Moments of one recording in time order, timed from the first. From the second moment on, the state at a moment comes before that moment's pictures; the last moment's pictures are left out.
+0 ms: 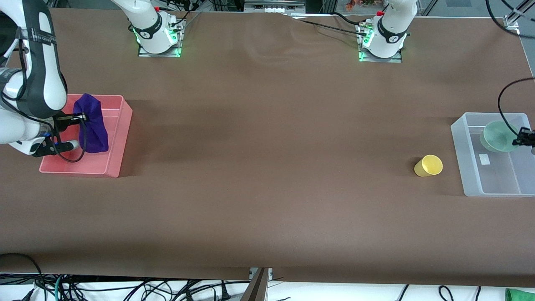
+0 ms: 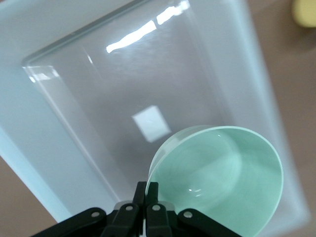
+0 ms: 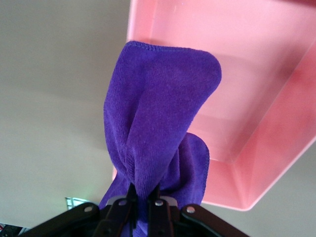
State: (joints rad) left arm 0.58 0.61 0.01 -1.54 0.12 2.01 0.99; right arm 0.06 0.32 -0.26 -1.80 -0.03 1.65 -0.40
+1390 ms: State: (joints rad) left arm 0.59 0.45 -0.23 -1.44 0.12 1.76 0.84; right arm 0.05 0.30 -0.37 -2.01 0.00 2.01 -0.59
